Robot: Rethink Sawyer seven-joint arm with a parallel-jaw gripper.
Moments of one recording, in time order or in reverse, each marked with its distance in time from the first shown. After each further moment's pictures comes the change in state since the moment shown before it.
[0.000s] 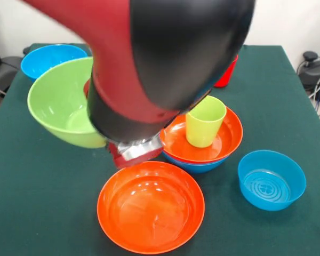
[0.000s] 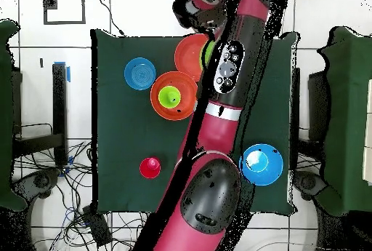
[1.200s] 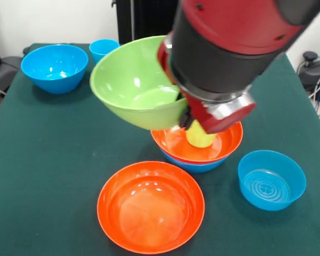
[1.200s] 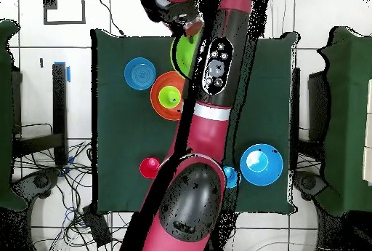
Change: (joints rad) arm 0.070 -0.049 -0.099 0.005 0.297 0.042 0.097
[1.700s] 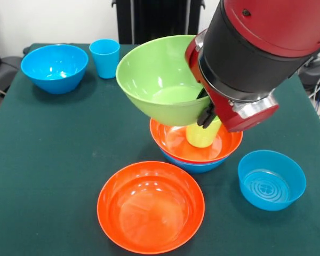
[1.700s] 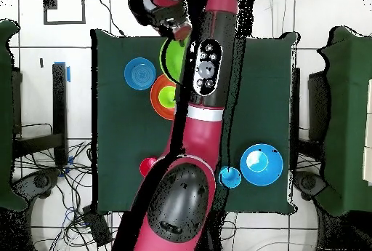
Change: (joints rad) arm 0.040 -0.001 -0.083 0.012 0.064 0.000 0.097
